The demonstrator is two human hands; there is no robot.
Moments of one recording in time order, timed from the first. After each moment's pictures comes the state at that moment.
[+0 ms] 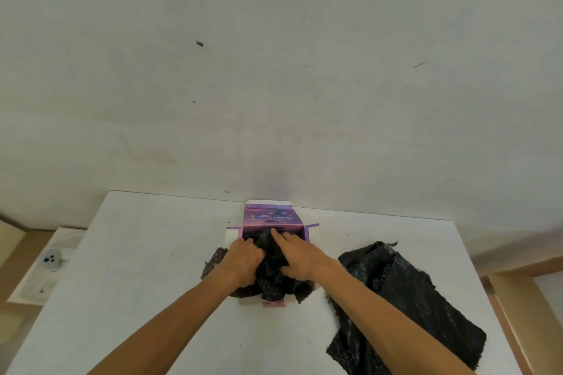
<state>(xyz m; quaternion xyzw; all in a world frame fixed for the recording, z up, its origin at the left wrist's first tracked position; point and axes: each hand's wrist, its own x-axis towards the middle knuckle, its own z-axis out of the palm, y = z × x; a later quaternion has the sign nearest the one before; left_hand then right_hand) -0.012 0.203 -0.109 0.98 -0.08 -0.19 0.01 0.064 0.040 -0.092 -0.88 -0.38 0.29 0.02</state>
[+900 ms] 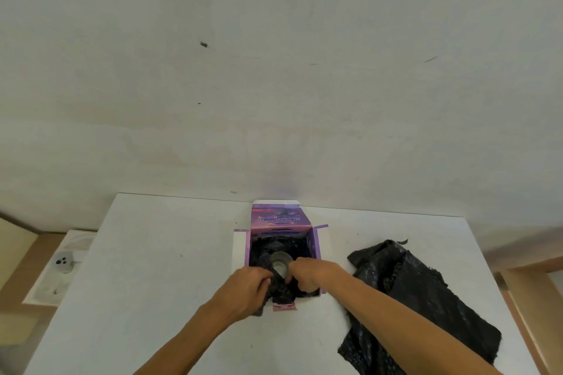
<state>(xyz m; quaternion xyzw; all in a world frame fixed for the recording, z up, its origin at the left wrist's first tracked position) -0.071 0.201 -0.119 0.94 0.02 -0.11 0.31 0.056 0.045 -0.110 -0.81 -0.37 0.46 -0.06</state>
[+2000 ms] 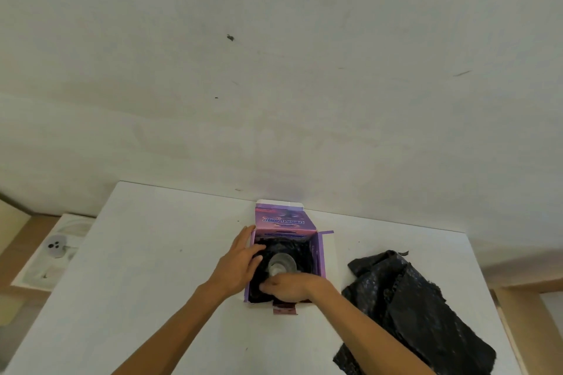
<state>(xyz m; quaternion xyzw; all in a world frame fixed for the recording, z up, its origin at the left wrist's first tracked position) -0.043 0.239 -0.164 0.93 0.07 -0.03 0.36 0.029 0.077 -0.099 -0.78 -0.29 0.56 0.05</state>
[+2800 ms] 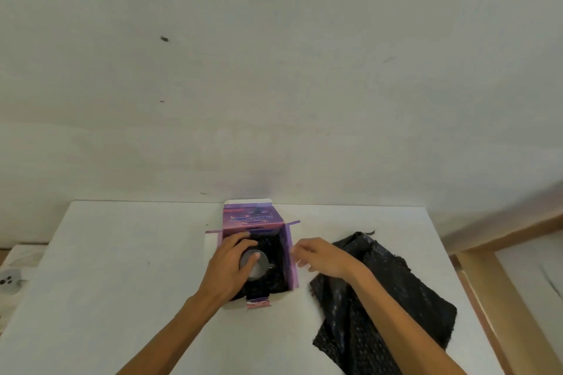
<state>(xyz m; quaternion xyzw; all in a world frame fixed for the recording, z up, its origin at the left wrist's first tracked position) -0.036 0.188 -0.125 0.92 0.06 0.06 0.38 0.070 -0.038 -0.050 -0.83 -0.14 0.44 0.32</state>
